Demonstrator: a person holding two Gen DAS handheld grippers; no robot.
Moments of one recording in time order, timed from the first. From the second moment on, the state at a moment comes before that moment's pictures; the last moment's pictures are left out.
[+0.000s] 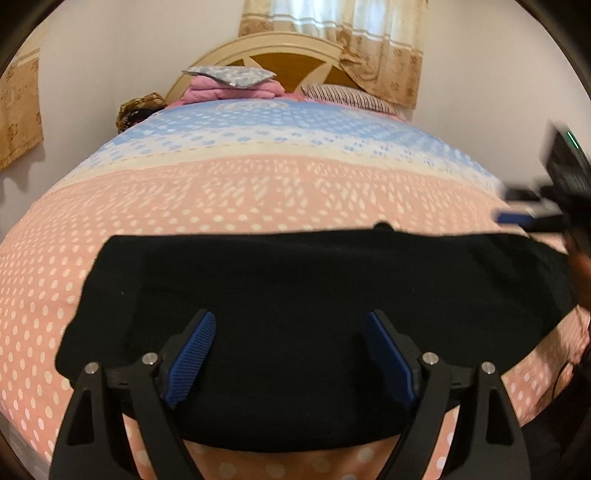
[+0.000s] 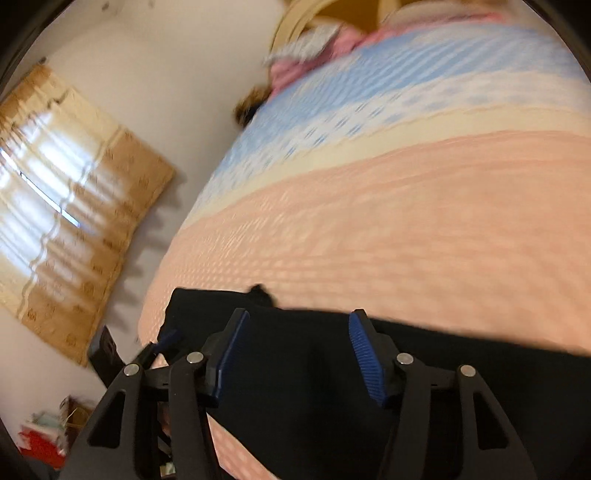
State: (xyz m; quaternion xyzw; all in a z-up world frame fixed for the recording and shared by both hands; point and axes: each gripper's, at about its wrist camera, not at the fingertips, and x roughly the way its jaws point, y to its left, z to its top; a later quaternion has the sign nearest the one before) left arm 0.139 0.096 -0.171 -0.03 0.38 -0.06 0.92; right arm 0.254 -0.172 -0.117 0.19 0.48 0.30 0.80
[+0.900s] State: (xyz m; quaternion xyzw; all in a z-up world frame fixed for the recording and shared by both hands) left arm 0.134 0.073 -0.183 0.01 0.37 -0.08 0.93; right arm 0.325 -0.045 -0.180 0.15 0.56 0.33 0.74
